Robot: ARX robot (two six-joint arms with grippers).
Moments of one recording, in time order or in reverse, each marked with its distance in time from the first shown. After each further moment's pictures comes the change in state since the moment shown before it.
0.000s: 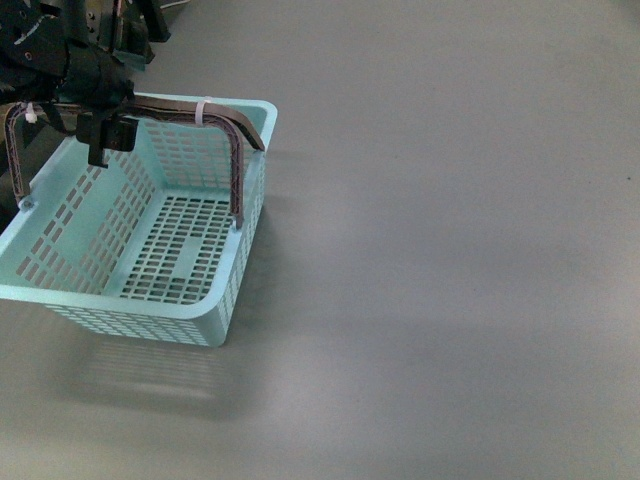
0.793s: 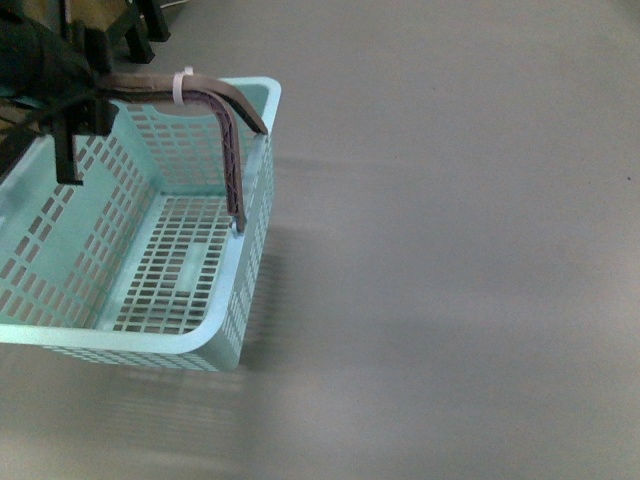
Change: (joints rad) left arm -0.042 -0.412 -0.402 -0.026 -0.006 -0.195; right arm 0.000 0.000 0.000 0.000 0.000 0.000
